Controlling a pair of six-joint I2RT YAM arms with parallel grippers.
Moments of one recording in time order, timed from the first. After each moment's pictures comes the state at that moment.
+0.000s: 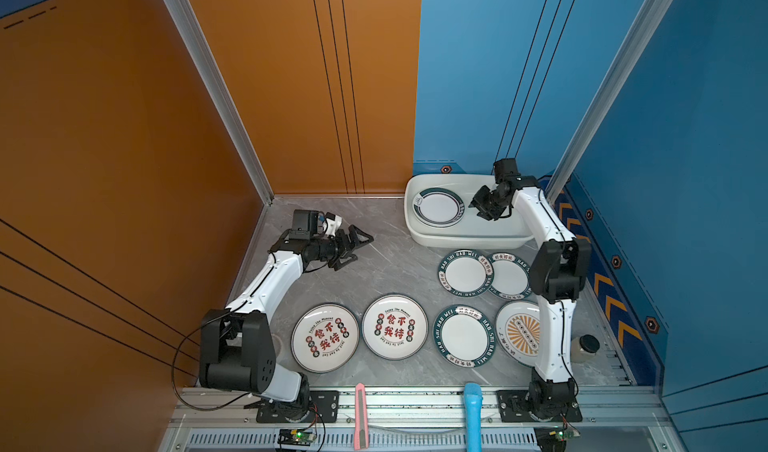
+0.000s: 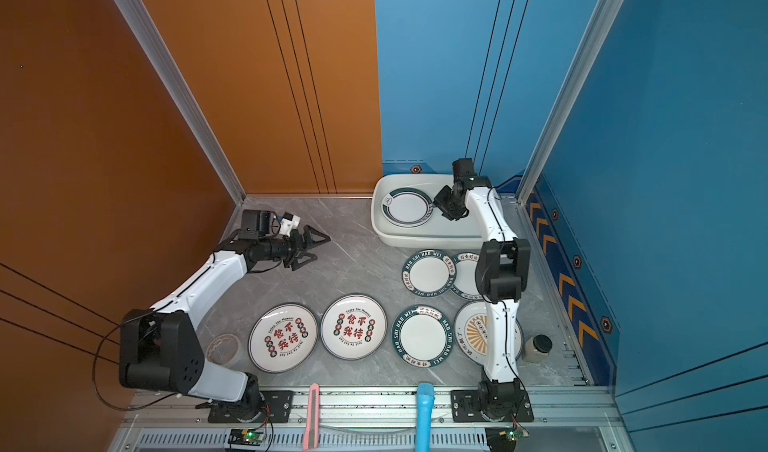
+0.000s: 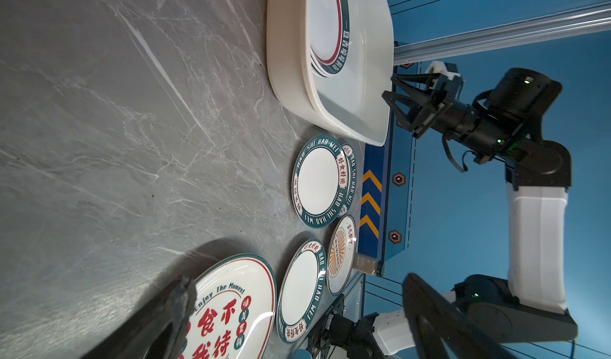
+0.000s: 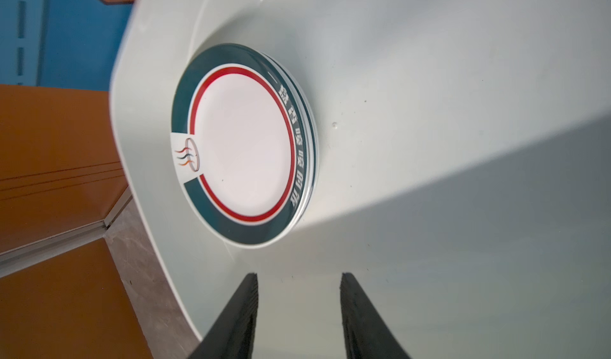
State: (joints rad) left arm -0.07 1.48 1.09 -0.44 0.80 -0.68; right arm 0.07 2.15 2.11 -0.95 -0.25 0.75
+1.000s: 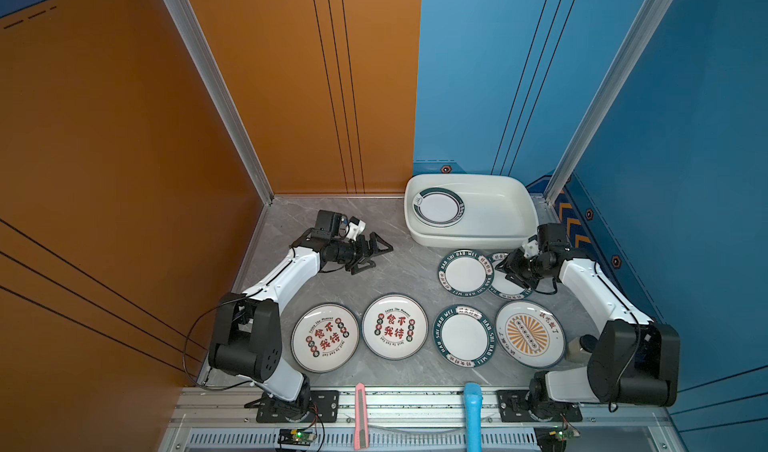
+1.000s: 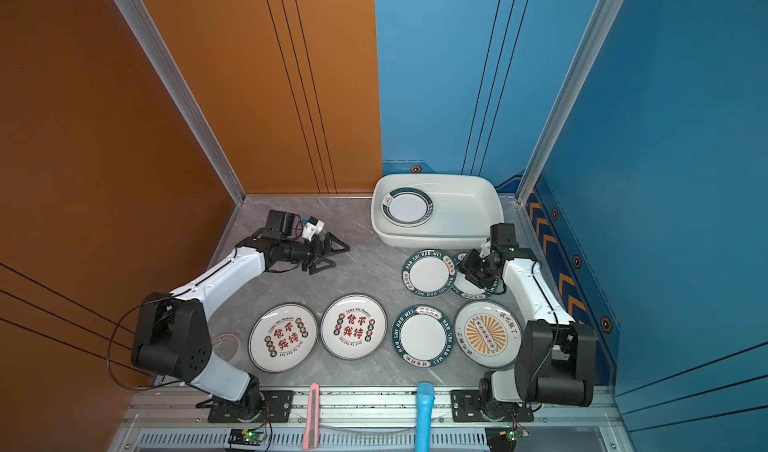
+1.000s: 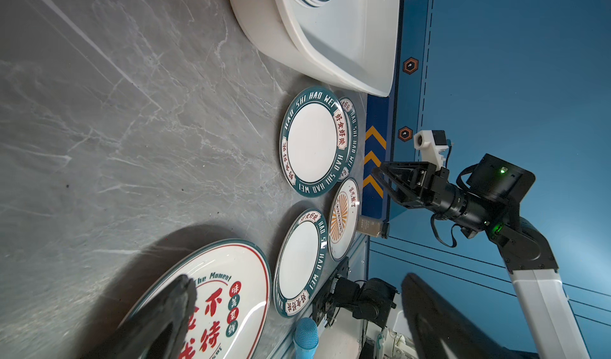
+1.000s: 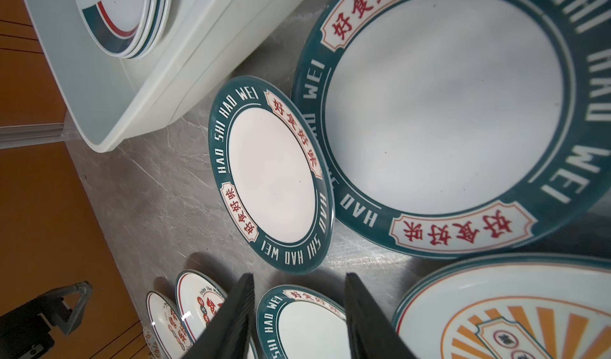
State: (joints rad) left arm -0.22 1.58 1.12 -0.44 0.82 -0.65; right arm -0.09 1.41 0.98 -0.71 -0.44 0.54
